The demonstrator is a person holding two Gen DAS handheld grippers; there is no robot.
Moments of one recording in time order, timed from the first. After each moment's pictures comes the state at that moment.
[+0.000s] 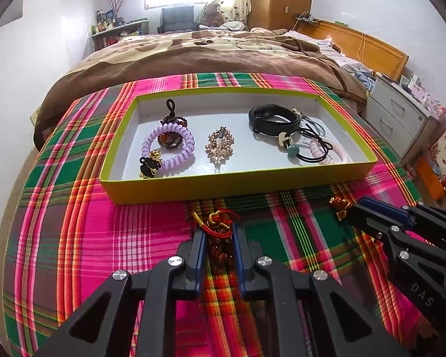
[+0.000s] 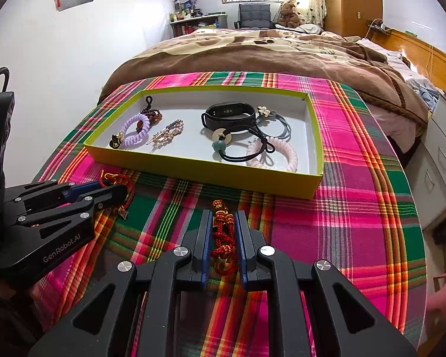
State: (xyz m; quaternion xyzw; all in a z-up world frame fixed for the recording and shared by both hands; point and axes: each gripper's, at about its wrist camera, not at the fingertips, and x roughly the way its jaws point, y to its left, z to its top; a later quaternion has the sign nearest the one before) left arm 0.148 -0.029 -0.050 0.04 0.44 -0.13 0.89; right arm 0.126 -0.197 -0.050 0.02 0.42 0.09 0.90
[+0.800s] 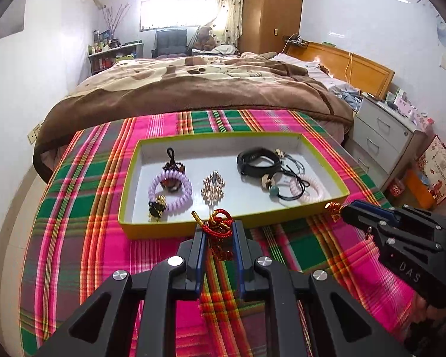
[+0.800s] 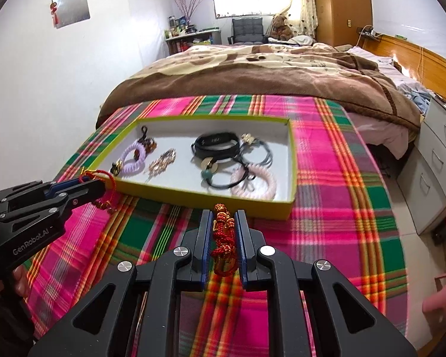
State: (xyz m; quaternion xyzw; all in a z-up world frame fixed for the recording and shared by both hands) left arm 0.142 -0.025 -0.002 0.03 0.38 -0.16 0.91; right arm 0.125 -0.222 -0.017 0.04 0.38 0.07 0.92
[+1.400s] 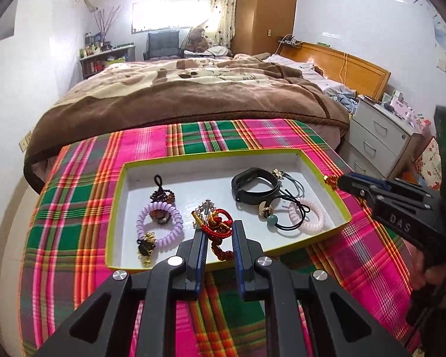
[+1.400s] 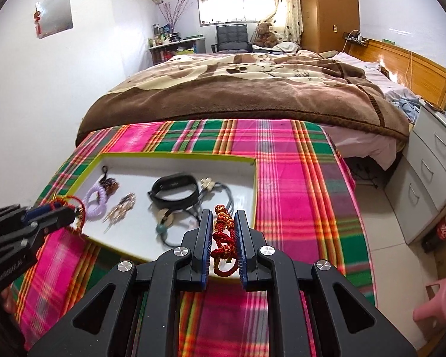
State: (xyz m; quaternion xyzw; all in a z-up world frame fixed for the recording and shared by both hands) left arm 0.183 -0.040 0.001 0.03 0.38 -0.18 0.91; right arm 0.190 -0.252 -0.007 0.03 0.37 0.04 0.93
